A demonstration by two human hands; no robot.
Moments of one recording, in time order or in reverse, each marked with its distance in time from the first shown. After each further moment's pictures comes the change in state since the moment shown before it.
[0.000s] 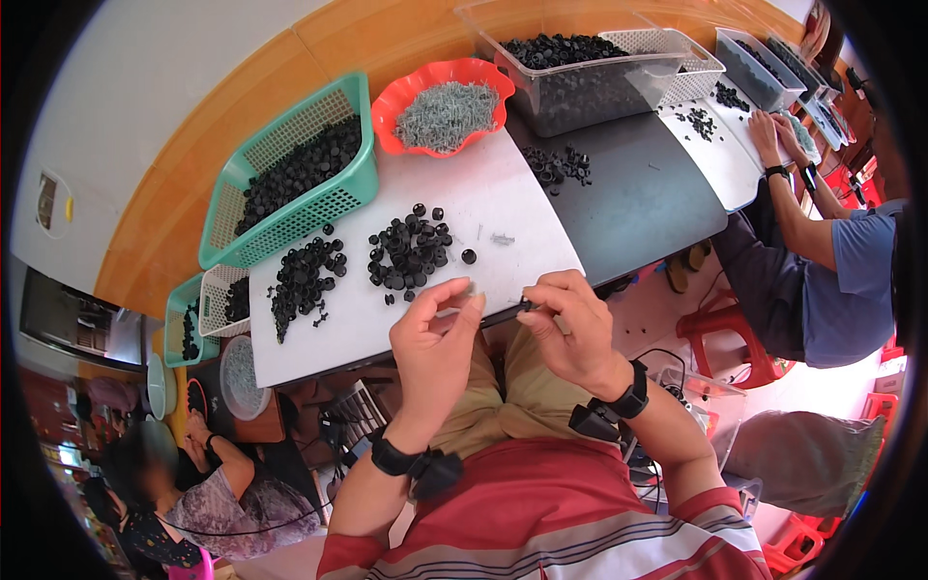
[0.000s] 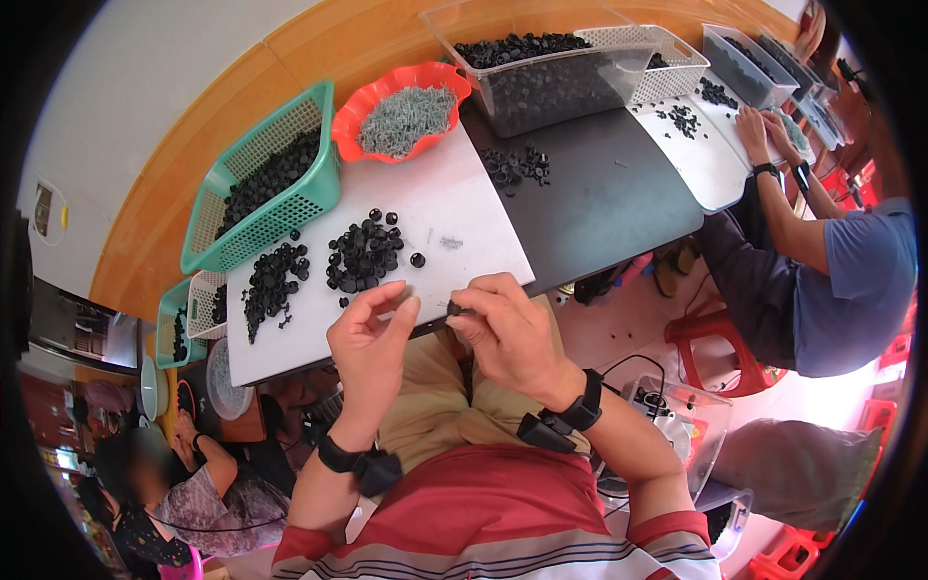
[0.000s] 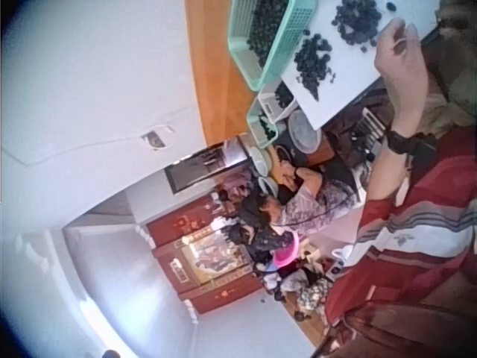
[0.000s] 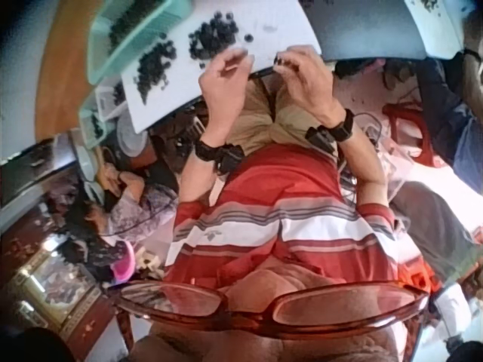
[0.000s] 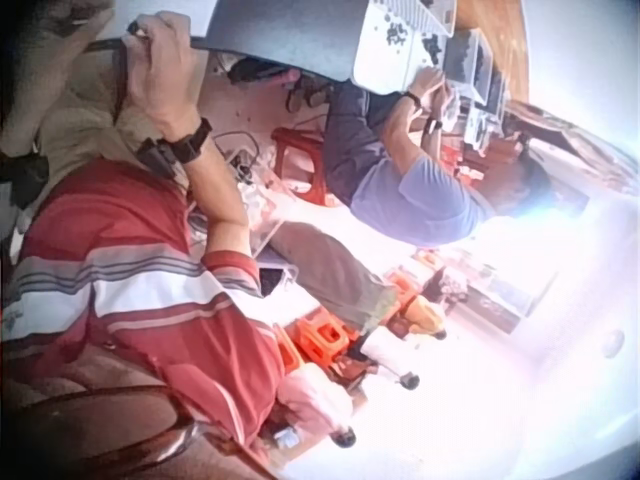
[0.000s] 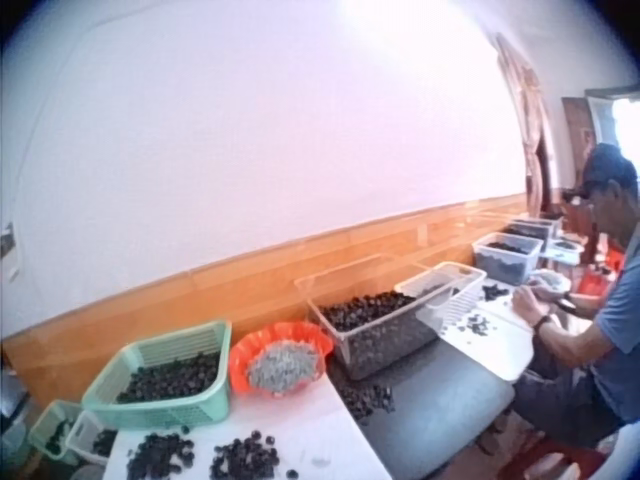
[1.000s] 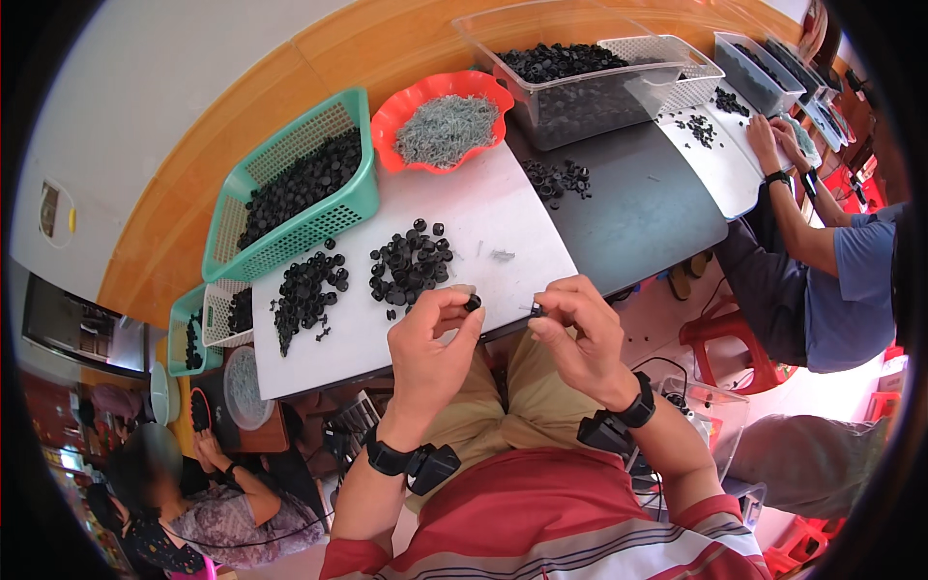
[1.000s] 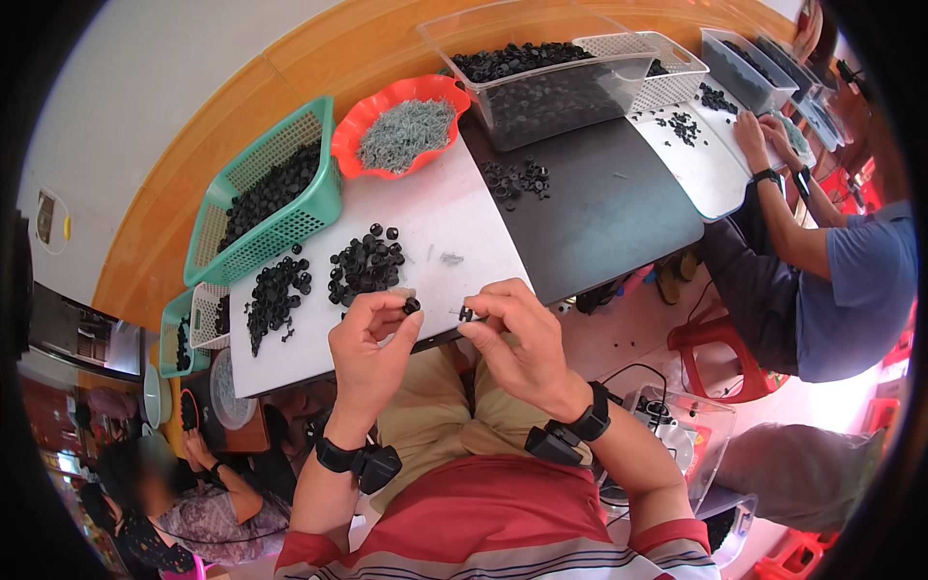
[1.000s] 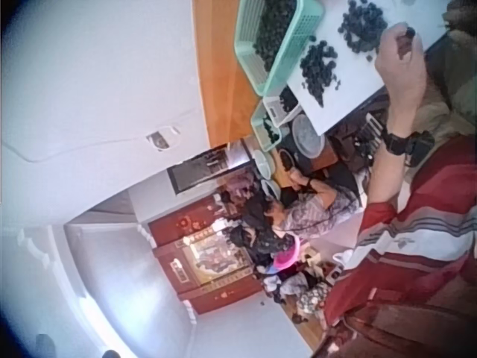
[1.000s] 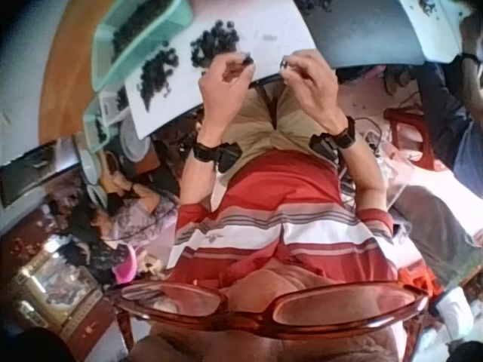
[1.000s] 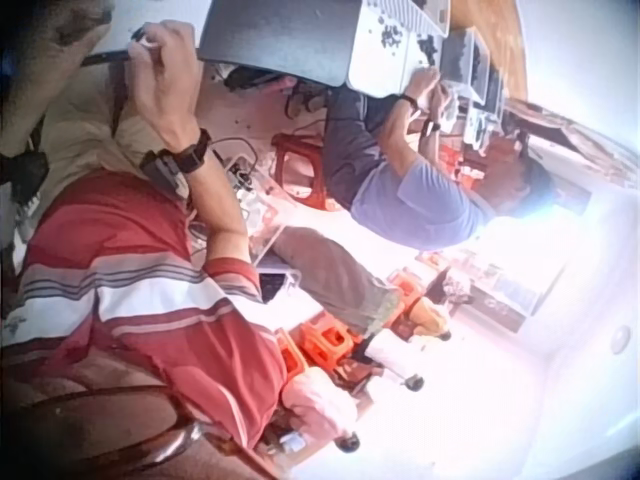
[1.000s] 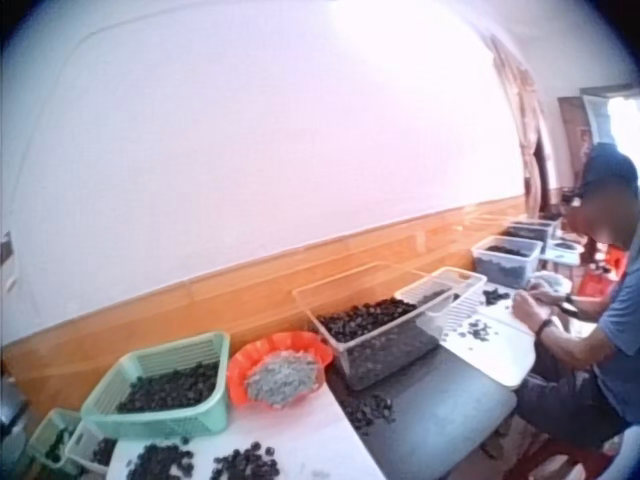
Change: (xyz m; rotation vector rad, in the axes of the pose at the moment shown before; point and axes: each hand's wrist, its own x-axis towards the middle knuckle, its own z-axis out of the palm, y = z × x) left_hand 0.018 -0.001 -0.006 0.147 -0.082 0.144; right_hand -0.002 0.006 -0.007 0.147 0.006 0.178
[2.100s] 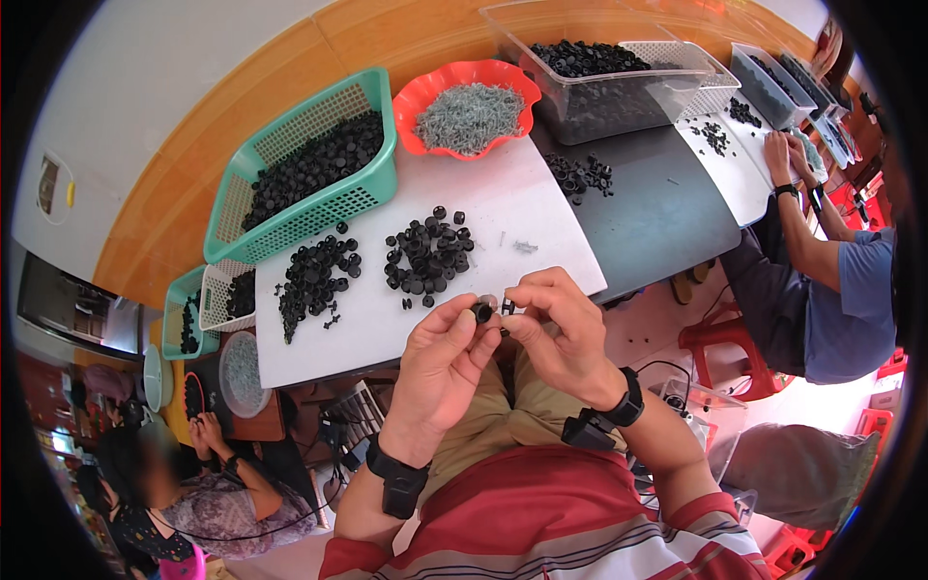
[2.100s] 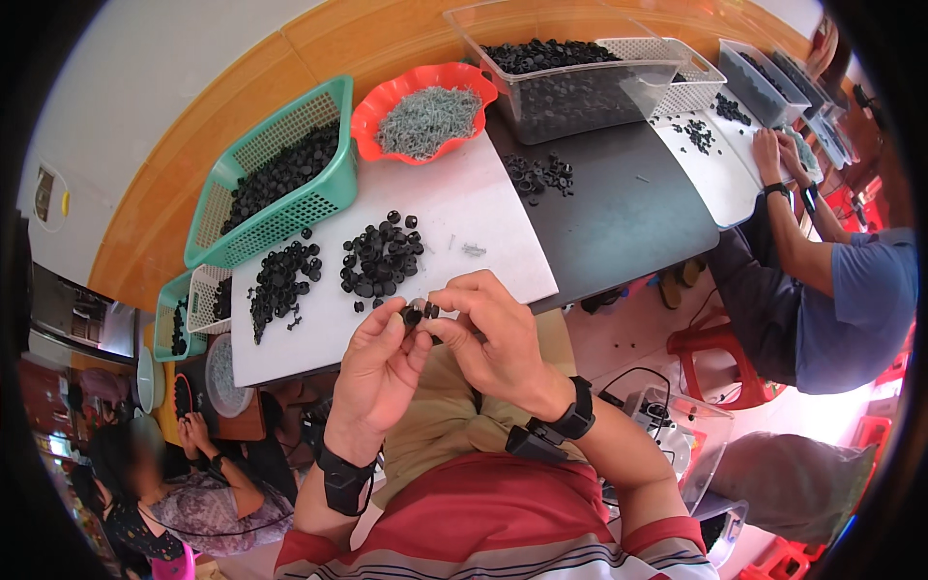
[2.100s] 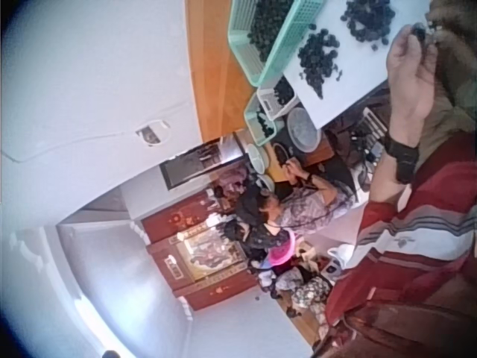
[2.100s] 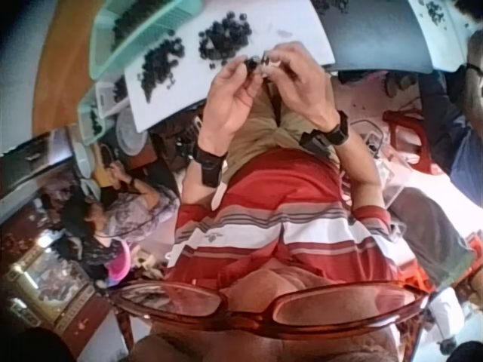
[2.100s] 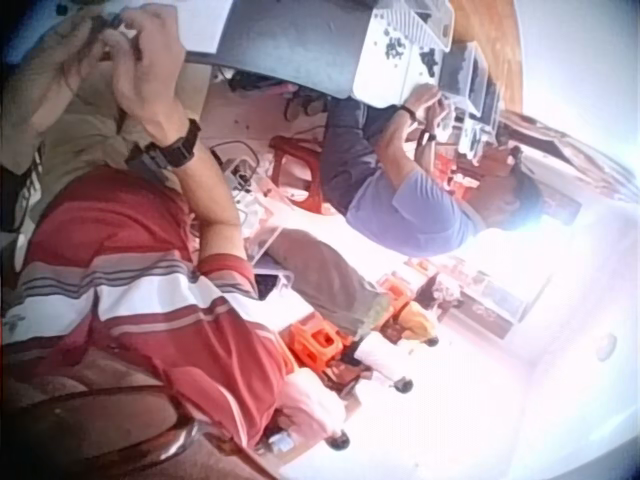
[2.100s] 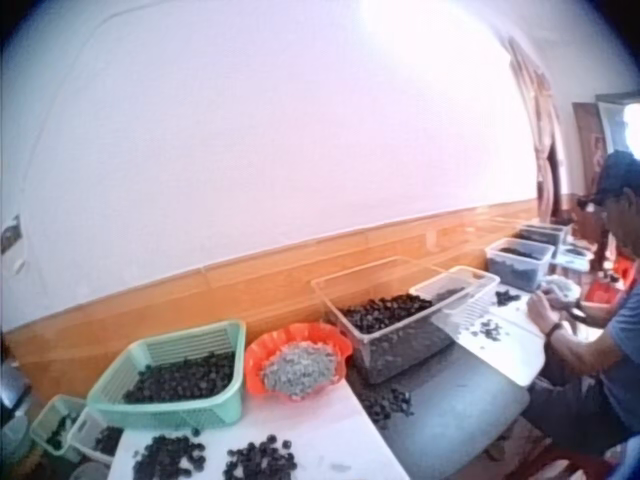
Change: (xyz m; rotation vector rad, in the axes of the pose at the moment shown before) left_hand -0.020 -0.010 -0.023 -1.258 -0.135 -0.516; right_hand 0.023 -0.018 0.040 0.080 -0.031 -0.054
